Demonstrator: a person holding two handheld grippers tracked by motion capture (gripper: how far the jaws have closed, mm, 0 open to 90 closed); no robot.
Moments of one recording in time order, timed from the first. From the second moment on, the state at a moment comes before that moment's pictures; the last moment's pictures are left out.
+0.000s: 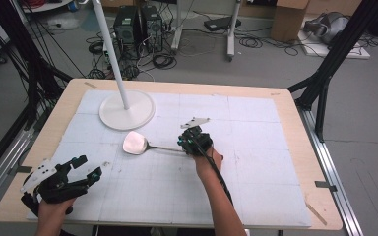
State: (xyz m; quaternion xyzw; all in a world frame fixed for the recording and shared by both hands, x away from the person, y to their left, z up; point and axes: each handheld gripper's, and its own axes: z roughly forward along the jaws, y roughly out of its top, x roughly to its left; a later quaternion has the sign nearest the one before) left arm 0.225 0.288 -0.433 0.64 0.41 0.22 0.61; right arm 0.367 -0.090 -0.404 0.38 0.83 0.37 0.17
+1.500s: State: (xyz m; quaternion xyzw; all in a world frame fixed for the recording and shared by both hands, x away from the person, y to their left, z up) left arm 0.222 0.296 -0.434 0.64 0.41 0.22 0.61; right arm 0.384 -0.018 -0.430 0.33 0.89 0.31 0.04
